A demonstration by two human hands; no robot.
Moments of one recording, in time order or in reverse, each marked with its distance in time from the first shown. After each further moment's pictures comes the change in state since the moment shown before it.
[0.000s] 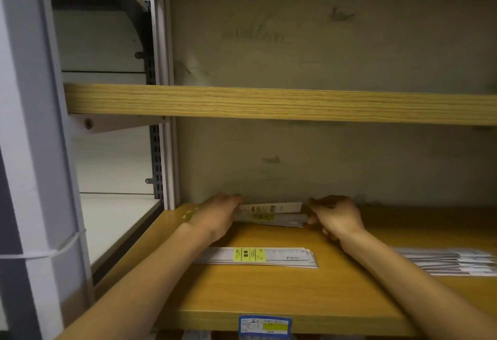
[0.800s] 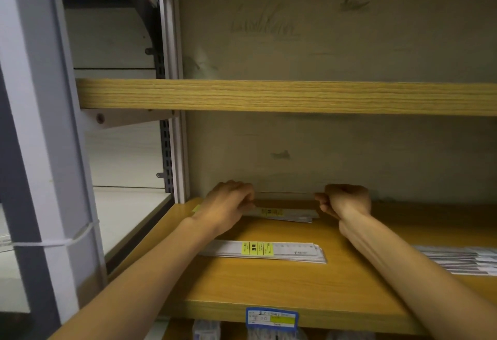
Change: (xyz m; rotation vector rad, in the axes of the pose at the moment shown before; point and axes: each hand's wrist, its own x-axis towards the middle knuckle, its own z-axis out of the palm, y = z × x) left_hand -0.011 0.008 -0.019 -0.049 0.116 0.126; right_hand 0.007 -0.020 0.008 0.494 0.158 0.245
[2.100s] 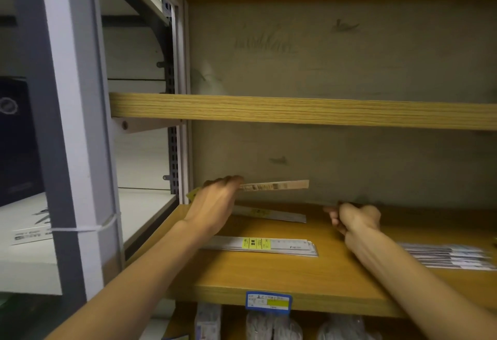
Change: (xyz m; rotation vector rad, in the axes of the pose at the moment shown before) left_hand -0.028 0.014 -0.031 0.111 0.295 -0.011; right_hand -0.021 0.004 -0.034 -0.002 0.104 0.088
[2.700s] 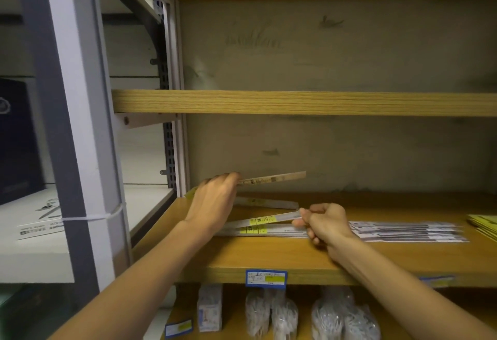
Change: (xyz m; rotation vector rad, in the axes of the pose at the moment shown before) left_hand -0.017 0.016 -0.006 -0.058 0.063 0.017; right_hand -0.055 0.024 -0.005 -0.254 -0.309 -0.076
